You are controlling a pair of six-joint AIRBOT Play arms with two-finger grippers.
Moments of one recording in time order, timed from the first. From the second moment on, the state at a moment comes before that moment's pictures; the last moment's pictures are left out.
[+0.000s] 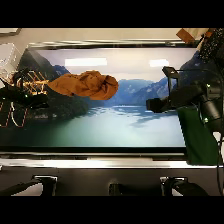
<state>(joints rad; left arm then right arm) 0.11 -1.32 1.34 1.26 -1.40 -1.50 0.19 -1.14 1.21 1.79 -1.26 -1.50</state>
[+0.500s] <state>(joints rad) 0.11 -1.32 1.34 1.26 -1.29 -1.50 0.19 -1.14 1.21 1.79 -1.20 -1.50</state>
